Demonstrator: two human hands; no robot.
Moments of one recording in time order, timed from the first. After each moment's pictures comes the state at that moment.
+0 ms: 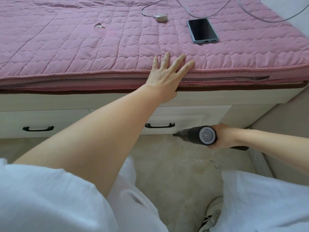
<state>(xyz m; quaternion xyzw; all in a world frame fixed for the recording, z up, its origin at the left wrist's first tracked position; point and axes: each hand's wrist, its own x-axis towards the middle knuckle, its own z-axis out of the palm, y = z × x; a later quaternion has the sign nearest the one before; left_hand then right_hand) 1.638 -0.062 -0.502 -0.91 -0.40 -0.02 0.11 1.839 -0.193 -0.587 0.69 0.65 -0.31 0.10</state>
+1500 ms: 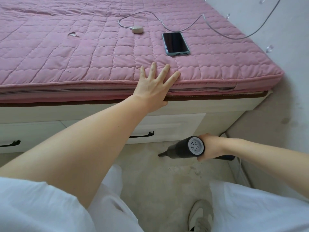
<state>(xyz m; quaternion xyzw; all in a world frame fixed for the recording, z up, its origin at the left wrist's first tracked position) 1.678 -0.058 -0.512 -0.91 -0.38 -0.03 0.15 1.863 -0.210 -0.572 0.69 0.64 -0.32 0.14</state>
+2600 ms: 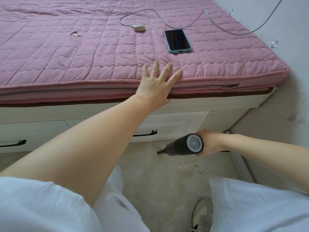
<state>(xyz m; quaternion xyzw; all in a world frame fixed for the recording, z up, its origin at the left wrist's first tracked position) 1.679 -0.058 -0.515 -0.91 -0.38 -0.04 0.15 1.857 -0.198 -0.578 0.66 0.67 -0.31 0.14</state>
